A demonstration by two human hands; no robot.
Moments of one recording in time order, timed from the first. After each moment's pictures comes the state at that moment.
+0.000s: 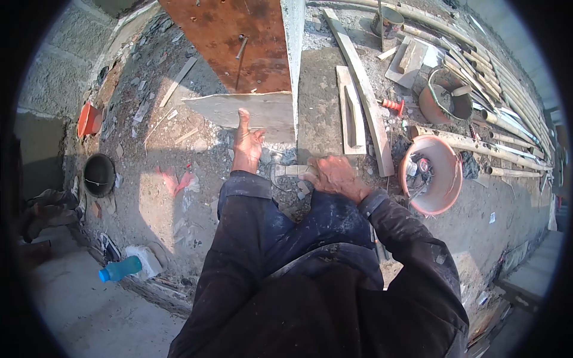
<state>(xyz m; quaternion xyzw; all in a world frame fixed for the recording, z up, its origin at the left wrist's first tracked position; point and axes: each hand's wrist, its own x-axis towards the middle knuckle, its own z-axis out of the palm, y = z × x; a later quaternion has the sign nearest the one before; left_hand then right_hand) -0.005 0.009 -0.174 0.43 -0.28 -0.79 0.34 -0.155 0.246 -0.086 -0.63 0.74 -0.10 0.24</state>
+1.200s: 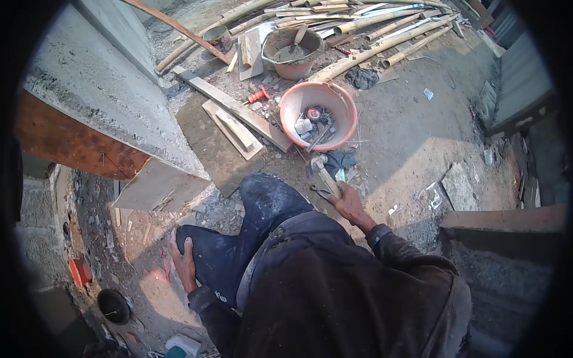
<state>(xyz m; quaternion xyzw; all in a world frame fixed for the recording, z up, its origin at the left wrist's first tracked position) 0.160 0.151 -0.061 0.40 -0.83 -0.35 0.13 -0.104 0.614 -0.126 -0.10 0.90 -0.39 0.16</state>
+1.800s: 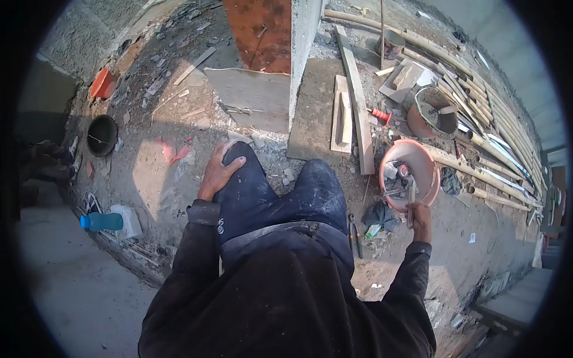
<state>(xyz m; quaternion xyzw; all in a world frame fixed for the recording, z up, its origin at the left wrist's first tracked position) 0.165 0.142 -0.077 0.43 -0.78 -0.39 0.22 -0.358 0.611 -0.136 -0.01 0.80 -0.50 0.33</state>
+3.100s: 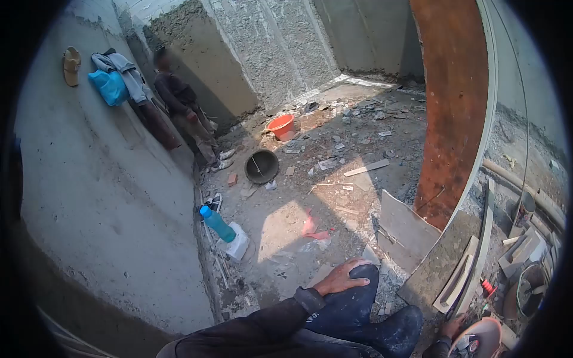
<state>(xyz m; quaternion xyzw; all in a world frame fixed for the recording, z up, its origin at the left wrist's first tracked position) 0.176 0.161 -0.049 0.42 -0.78 -0.40 0.24 -0.361 0.362 -0.371 -0.32 0.94 -0.10 -0.05</state>
